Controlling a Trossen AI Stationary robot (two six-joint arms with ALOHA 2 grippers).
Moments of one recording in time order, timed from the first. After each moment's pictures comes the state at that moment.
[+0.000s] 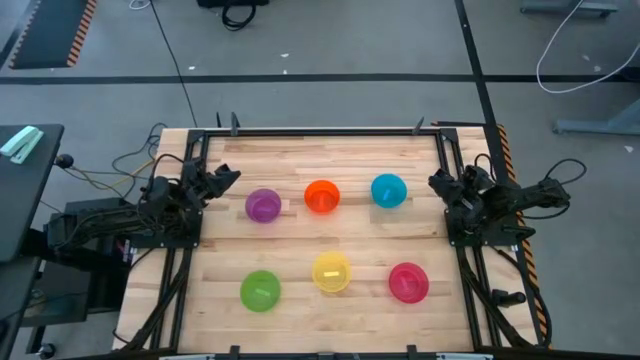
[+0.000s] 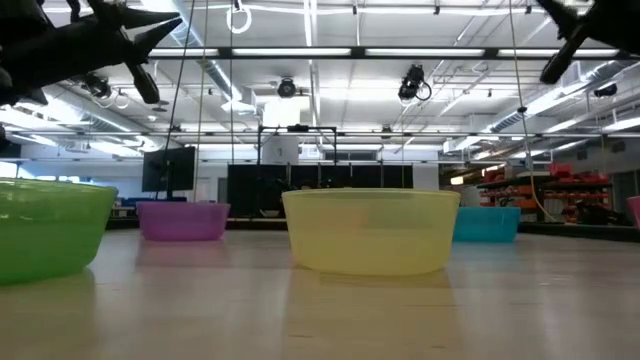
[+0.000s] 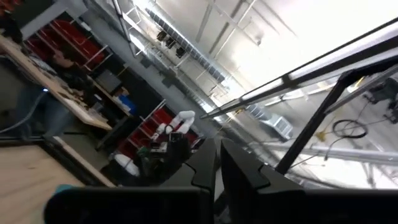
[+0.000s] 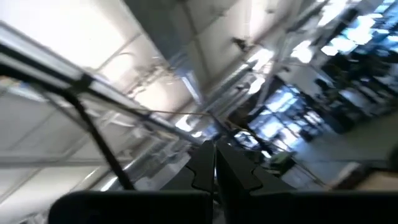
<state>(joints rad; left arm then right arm) 0.35 0.44 0.01 0.93 0.11 -0.89 0.26 0.01 0.02 0.60 0.45 0.52</state>
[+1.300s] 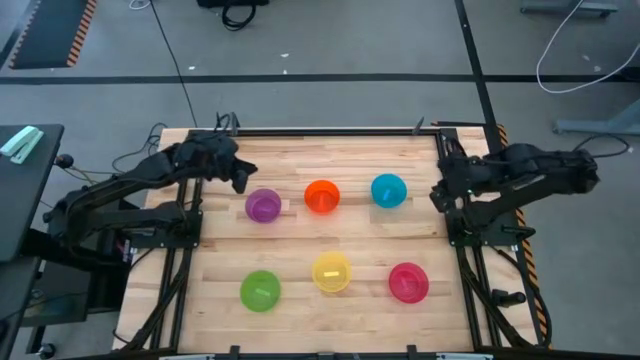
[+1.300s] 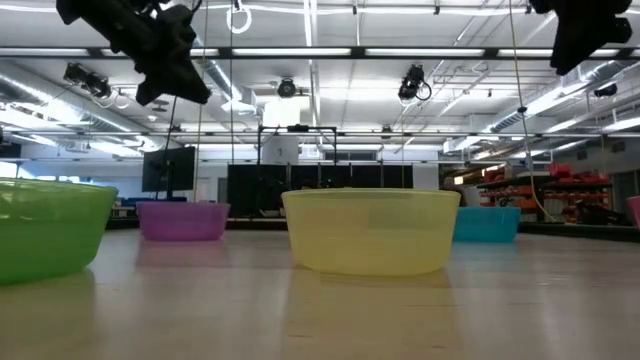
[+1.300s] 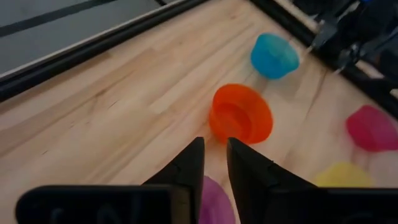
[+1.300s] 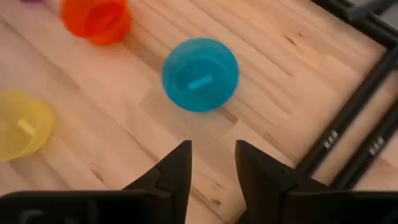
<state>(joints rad) 0.51 0.84 0.75 -0.52 0.08 -0.35 0.13 0.86 1.15 -1.53 0.37 0.99</state>
